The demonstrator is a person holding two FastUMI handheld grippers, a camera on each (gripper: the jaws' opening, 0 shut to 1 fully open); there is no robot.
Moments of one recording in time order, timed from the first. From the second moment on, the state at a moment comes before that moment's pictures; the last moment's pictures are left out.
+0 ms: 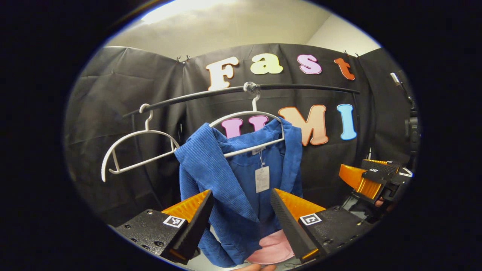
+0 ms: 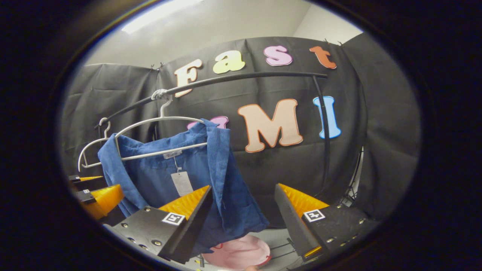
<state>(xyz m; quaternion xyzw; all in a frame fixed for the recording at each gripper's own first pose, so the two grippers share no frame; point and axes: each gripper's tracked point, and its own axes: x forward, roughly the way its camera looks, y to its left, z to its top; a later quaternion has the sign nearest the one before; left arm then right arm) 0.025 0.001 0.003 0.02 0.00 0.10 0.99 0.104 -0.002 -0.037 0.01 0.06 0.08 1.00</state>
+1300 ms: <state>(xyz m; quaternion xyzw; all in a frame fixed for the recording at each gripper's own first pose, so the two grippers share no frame) 0.064 0.073 0.008 0.02 -0.01 0.28 0.96 0.258 0.087 -0.062 -0.02 0.10 0.15 0.98</state>
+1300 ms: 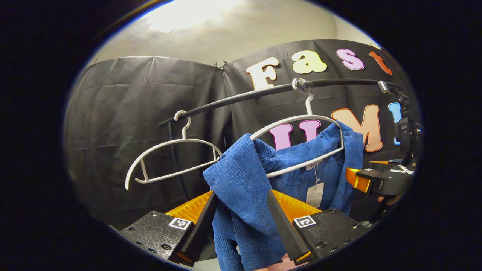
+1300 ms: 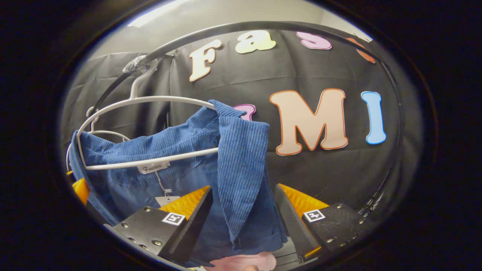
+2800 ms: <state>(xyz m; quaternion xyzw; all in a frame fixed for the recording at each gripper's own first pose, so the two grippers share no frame) 0.059 0.101 -0.012 -0.05 -0.01 0.03 1.00 0.315 0.036 -0.023 0.00 0.07 0.02 1.00</state>
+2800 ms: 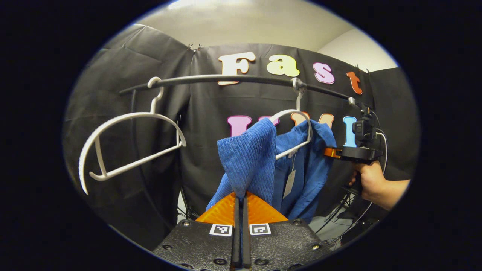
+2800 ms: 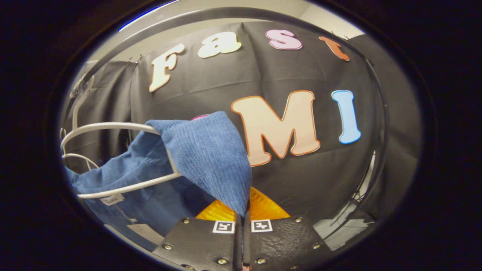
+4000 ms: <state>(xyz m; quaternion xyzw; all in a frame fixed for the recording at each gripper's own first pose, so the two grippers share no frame) 0.079 0.166 -0.002 -0.07 -0.04 0.06 1.00 0.395 0.029 -0.036 0.02 0.09 0.02 1.00</state>
